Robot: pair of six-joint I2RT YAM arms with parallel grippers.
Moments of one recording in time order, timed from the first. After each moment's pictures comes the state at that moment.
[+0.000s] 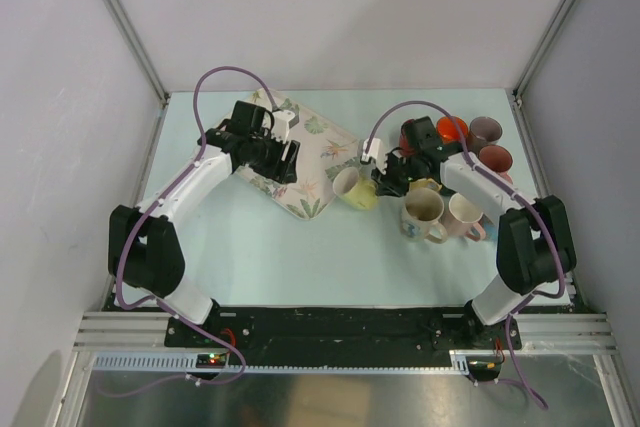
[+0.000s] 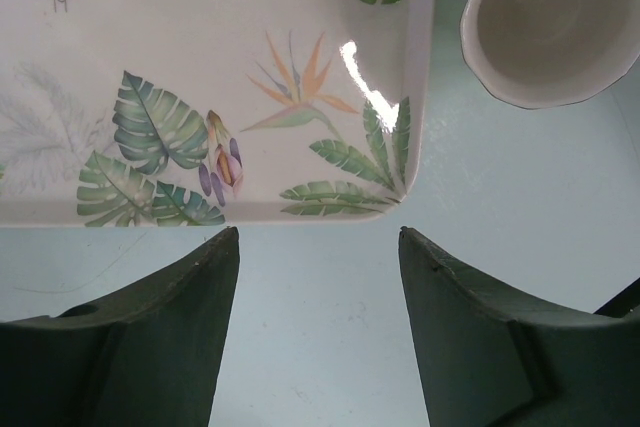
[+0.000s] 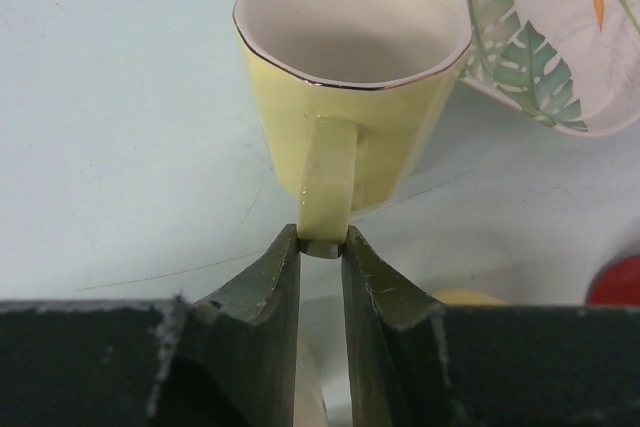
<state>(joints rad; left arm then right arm) -0.34 1.58 1.31 -0.67 0.31 0.10 0.39 1.63 1.21 -0.59 -0.60 -0.85</state>
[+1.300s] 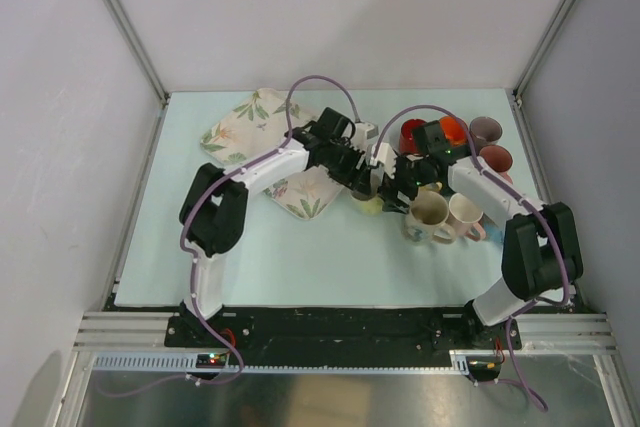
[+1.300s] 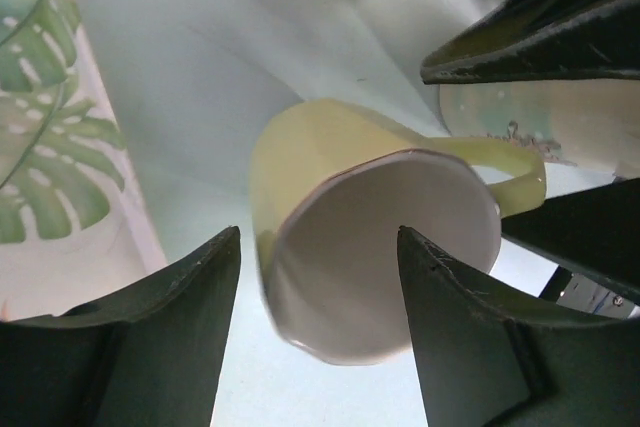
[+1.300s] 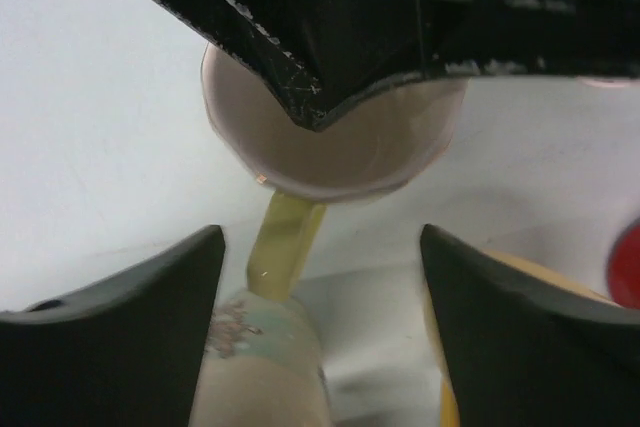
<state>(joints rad) -0.64 2.03 1.63 -0.53 0.48 -0.08 0.35 1.59 1.15 -0.61 -0.59 -0.87</state>
